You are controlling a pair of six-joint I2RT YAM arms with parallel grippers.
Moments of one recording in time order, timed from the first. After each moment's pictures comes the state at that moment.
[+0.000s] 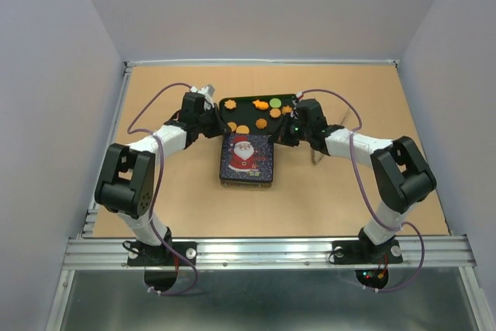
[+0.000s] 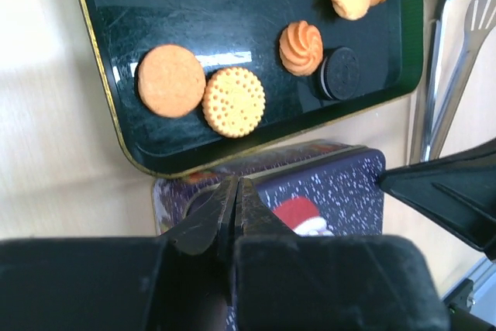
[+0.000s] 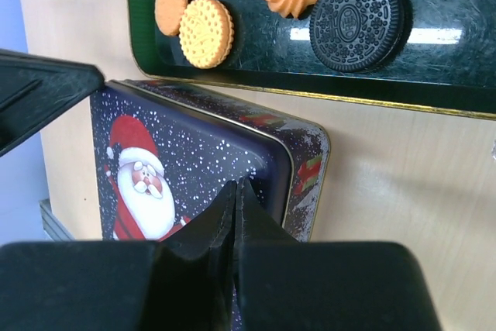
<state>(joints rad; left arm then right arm) -0.31 1.64 0.96 -0.01 0.30 -0.56 0.49 1.71 0.99 0.06 -0.25 0.73</state>
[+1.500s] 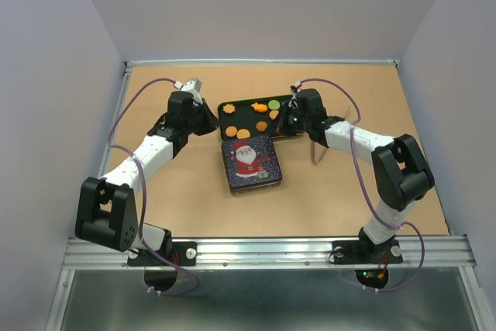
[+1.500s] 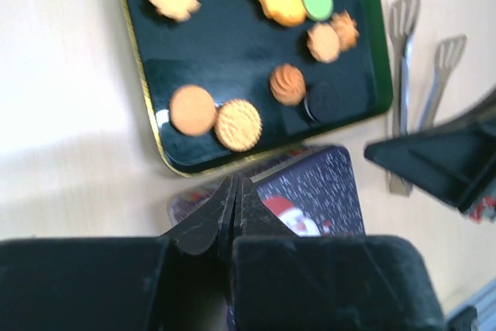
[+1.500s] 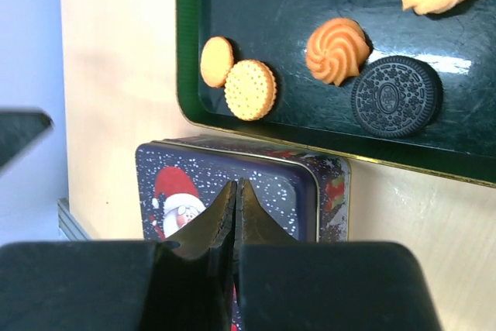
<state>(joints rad) -0.30 1.40 0.93 -0.10 0.18 -0.55 0.48 1.73 1.09 0.04 -0.33 0.71</state>
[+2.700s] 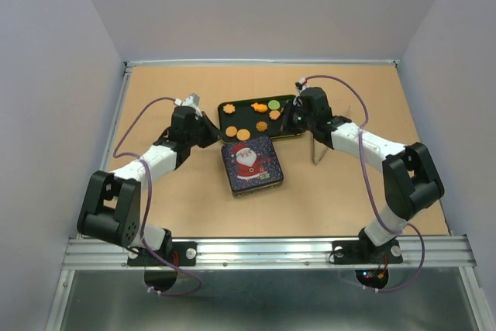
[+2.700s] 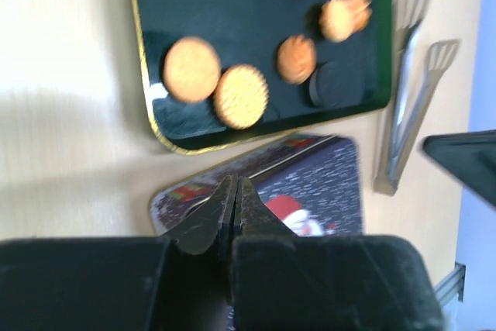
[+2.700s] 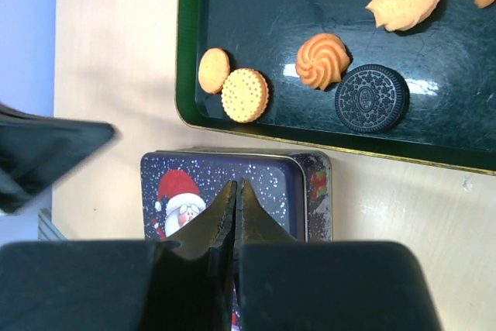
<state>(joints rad) -0.31 1.43 0.72 0.12 0.22 -0.73 0.48 1.64 1.08 0.00 -0.27 0.67</state>
